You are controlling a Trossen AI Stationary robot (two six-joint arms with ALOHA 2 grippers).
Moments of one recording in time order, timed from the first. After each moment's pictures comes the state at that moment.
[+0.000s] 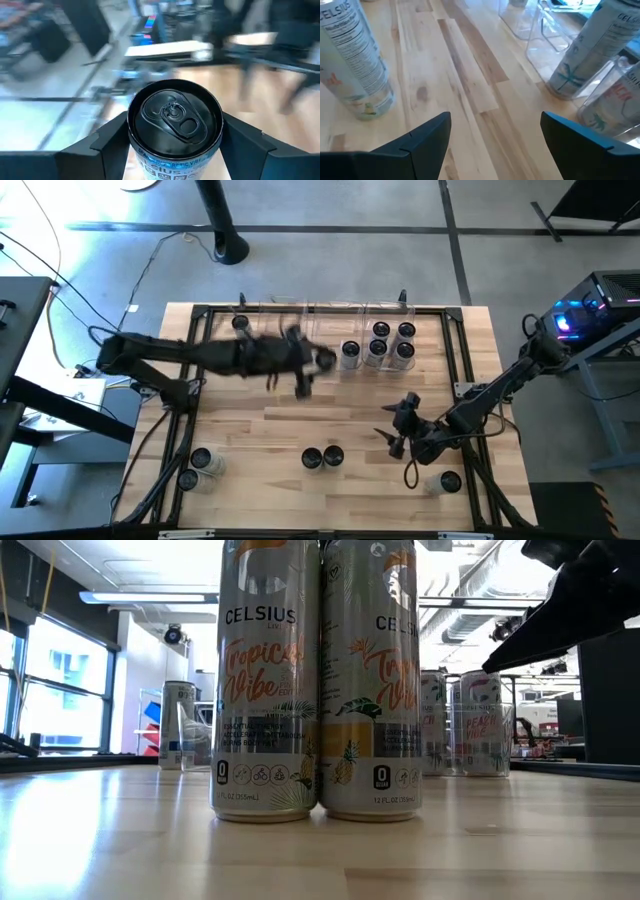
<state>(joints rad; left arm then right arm) 0.00 1.44 1.24 -0.21 -0.31 0.15 0.66 1.28 0.61 -0.21 0.86 0.62</state>
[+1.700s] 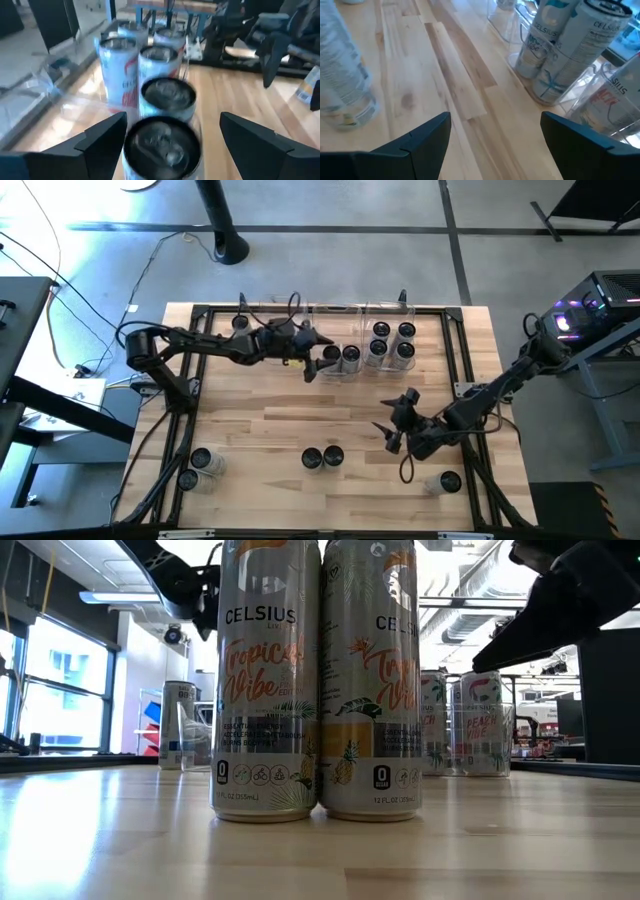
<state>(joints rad) 0.30 1.64 0.88 0.46 0.19 0.01 0.62 1.28 0.61 -0.20 0.88 0.60</state>
